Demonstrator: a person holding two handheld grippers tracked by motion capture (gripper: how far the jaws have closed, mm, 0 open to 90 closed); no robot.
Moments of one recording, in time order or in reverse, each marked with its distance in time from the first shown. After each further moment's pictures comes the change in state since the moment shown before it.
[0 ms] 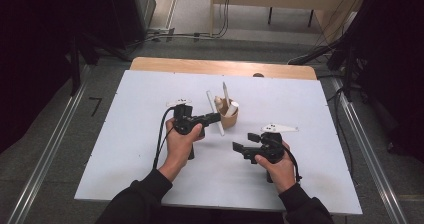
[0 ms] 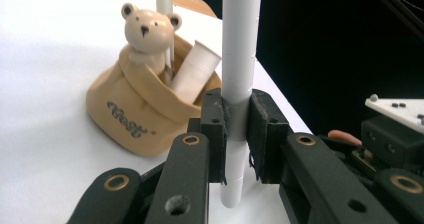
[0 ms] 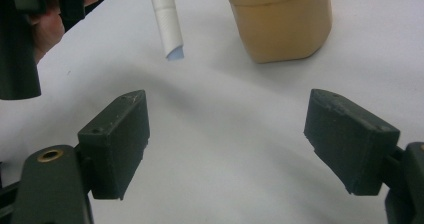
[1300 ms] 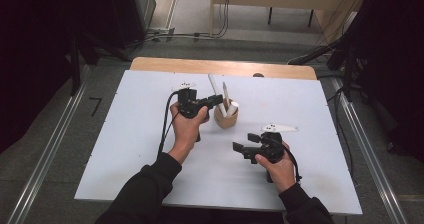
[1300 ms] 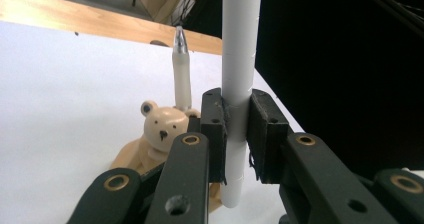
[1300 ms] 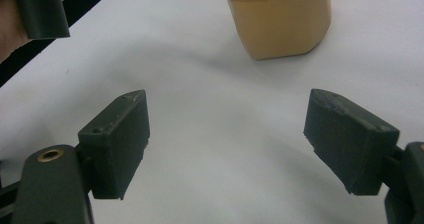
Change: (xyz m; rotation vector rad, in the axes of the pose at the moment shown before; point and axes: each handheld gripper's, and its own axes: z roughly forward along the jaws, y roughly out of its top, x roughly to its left) left arm -0.002 0.037 0.021 -0.093 0.073 0.050; right arm -0.002 -0.001 0.002 0.008 0.004 0.011
